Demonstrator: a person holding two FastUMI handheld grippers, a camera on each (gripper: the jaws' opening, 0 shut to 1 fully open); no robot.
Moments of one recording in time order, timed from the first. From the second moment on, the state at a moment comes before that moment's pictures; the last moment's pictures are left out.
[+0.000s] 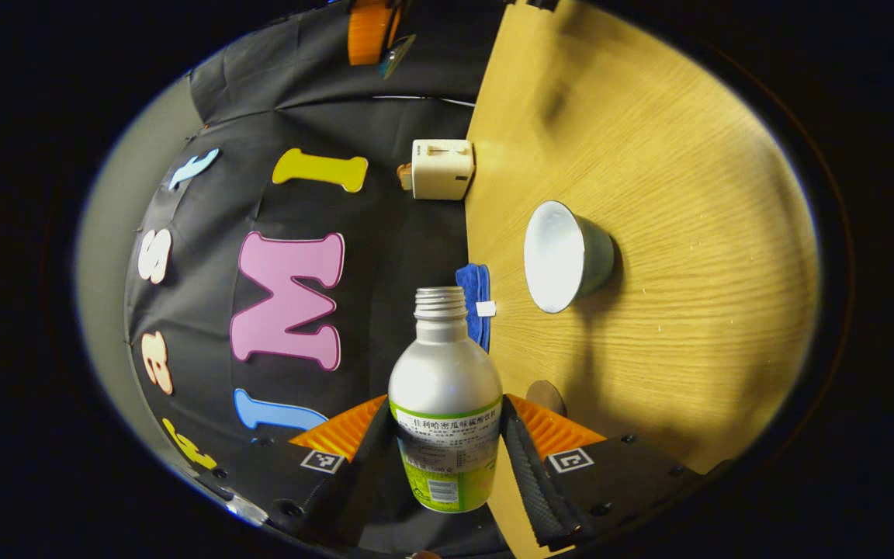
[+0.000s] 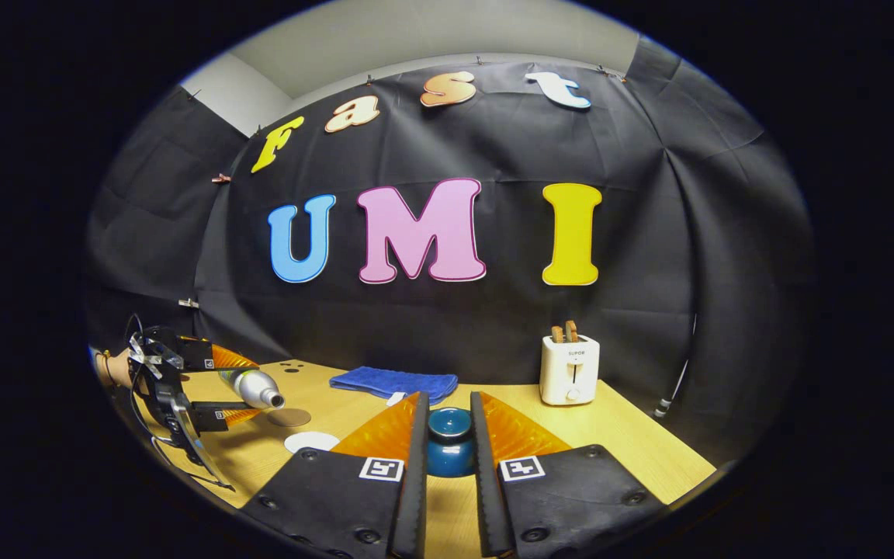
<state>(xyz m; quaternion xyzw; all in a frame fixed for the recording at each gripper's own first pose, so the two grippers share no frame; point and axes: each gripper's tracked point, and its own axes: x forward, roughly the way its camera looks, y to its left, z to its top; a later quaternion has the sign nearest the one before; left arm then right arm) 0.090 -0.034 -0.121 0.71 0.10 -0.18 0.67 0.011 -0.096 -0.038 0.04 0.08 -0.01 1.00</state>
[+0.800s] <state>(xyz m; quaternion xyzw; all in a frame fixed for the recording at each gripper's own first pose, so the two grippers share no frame) 0.106 -0.024 -0.129 0.83 0.07 -0.19 0.52 0.008 -0.100 -0.031 0.05 0.07 -0.01 1.00</state>
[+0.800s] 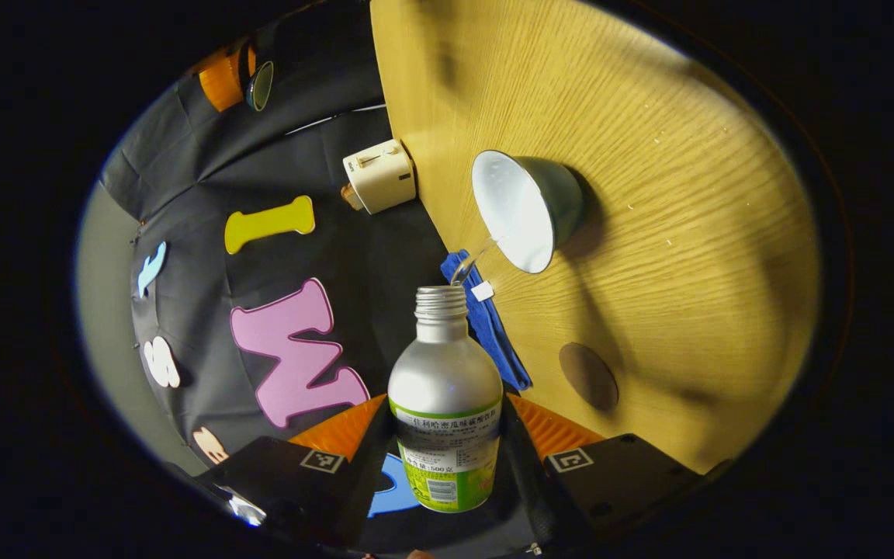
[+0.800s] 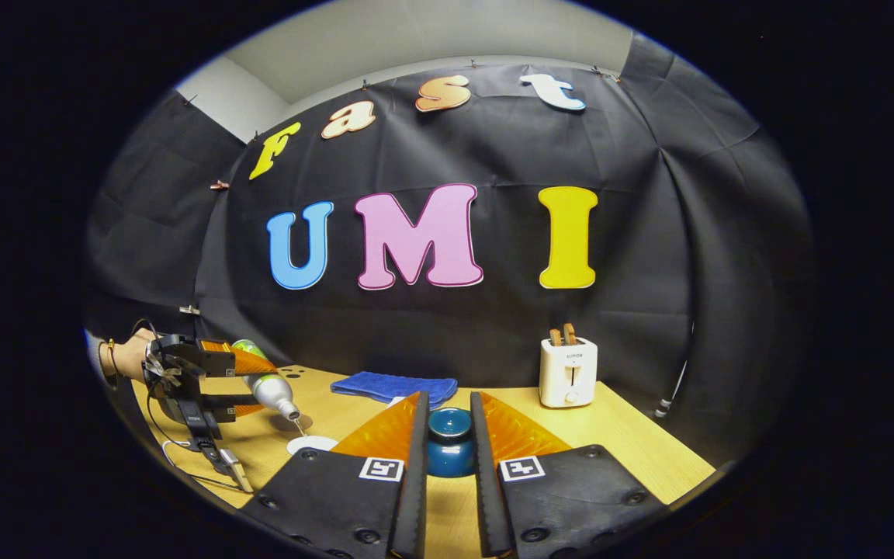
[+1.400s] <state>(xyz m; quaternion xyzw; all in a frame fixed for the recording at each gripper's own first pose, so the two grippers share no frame) 0.114 -0.028 -0.119 0.87 0.04 -0.17 0.45 0.005 -0.102 -0.022 0.05 0.06 -0.01 1.00</state>
